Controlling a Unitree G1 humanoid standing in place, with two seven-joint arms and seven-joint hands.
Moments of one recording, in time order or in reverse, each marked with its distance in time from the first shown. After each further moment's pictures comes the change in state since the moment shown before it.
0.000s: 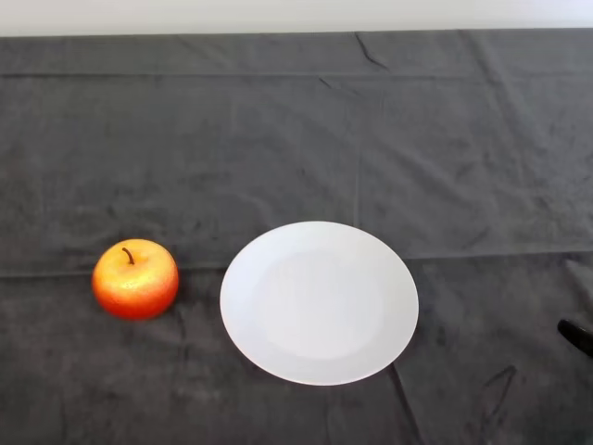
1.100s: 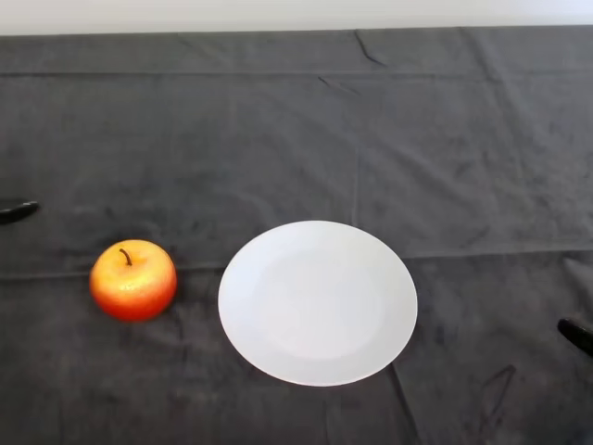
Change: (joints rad) left arm 0.032 -0.152 -0.175 -0.527 -0.123 -0.006 -0.621; right arm 0.000 0.000 -0.003 -0.003 -0.016 -0.002 0.008
